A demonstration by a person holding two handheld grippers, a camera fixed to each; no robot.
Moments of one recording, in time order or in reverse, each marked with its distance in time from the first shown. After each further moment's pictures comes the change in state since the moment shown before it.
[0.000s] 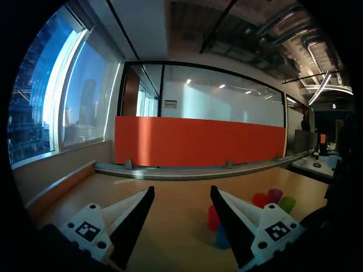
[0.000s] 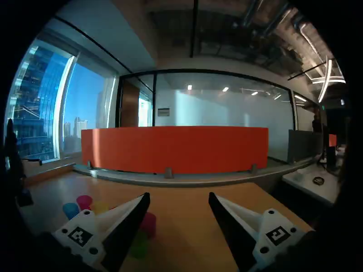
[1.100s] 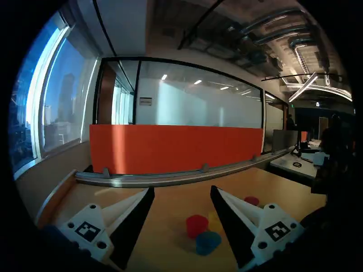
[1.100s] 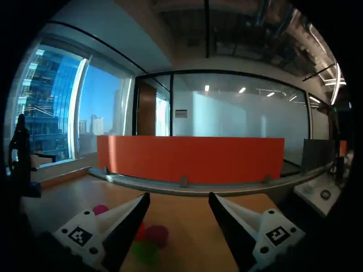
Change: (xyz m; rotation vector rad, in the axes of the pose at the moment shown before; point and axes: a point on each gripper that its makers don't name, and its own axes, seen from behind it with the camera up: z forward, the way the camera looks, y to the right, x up) left arm 0.054 0.044 0.016 -0.204 -0.047 0.017; right arm 0.060 -0.023 0.001 0.166 -0.017 -0.019
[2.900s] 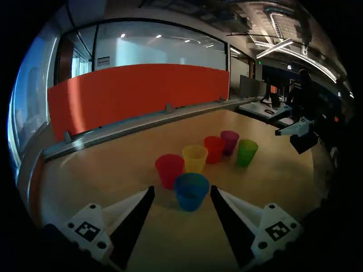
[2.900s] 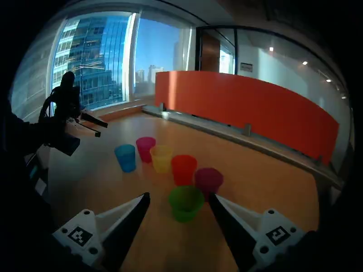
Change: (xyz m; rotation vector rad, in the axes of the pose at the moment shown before) left arm -0.171 0.032 0.014 -0.290 -0.365 0.122; right arm -0.163 -0.079 -0.004 0.447 -0.403 -0.145
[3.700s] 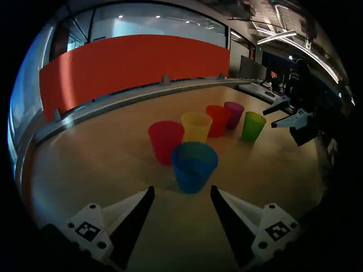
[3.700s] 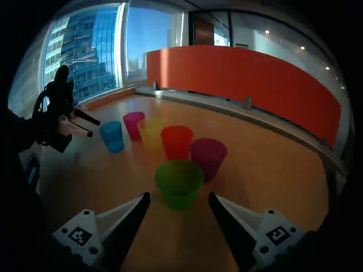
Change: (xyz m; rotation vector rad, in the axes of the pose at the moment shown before) left arm -0.061 0.004 0.042 -0.039 -0.158 -0.018; right arm -0.062 0.014 0.040 -0.011 -0.119 0.059
